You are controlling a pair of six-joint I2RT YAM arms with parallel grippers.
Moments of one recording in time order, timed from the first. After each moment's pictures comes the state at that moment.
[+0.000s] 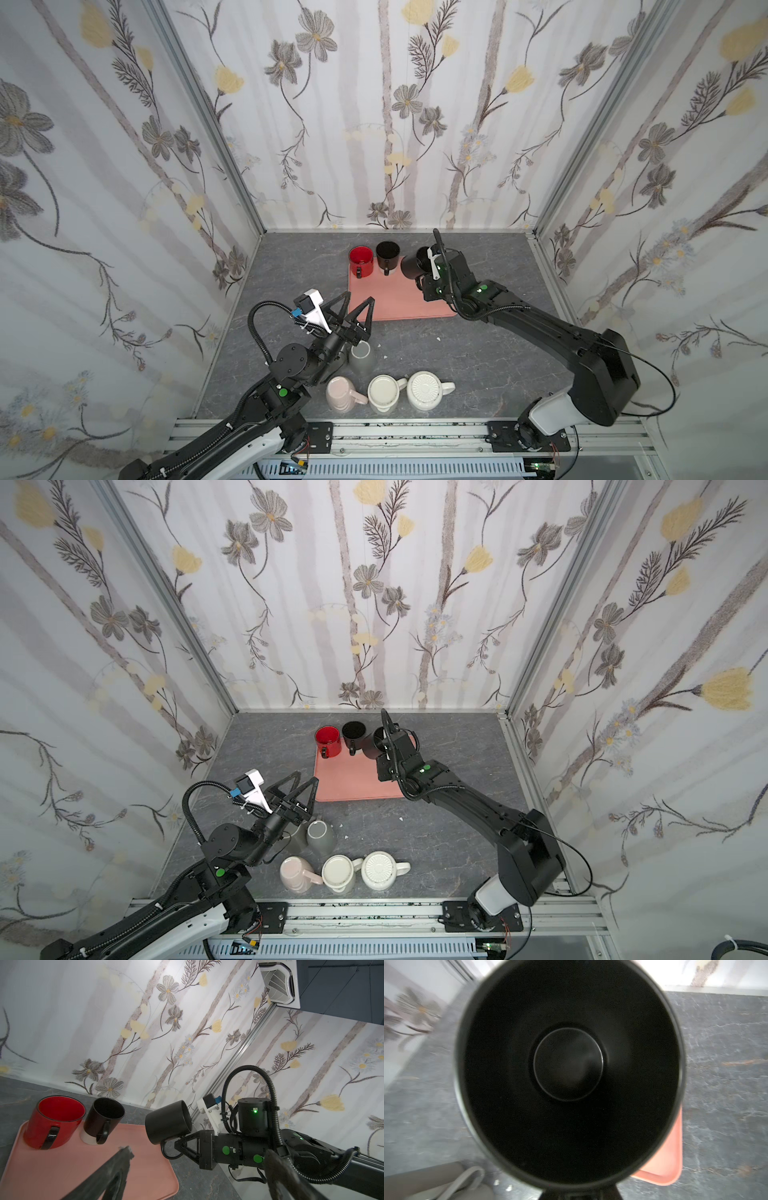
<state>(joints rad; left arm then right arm) -0.84 0.54 0.35 0.44 -0.30 -0.60 0.66 1.60 1.24 -0.39 0.17 0.34</state>
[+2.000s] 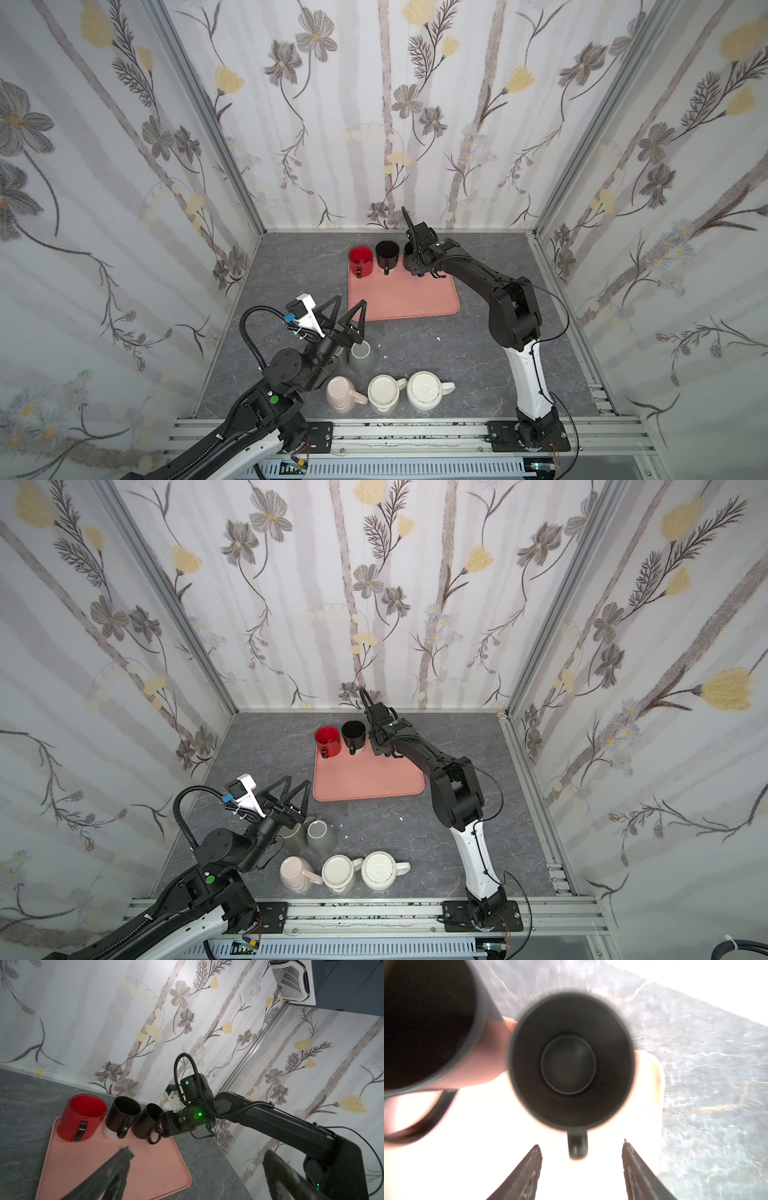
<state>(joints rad) -0.84 0.46 0.36 0.32 -0.34 -0.58 0.57 2.17 1.90 -0.70 0.28 0.18</state>
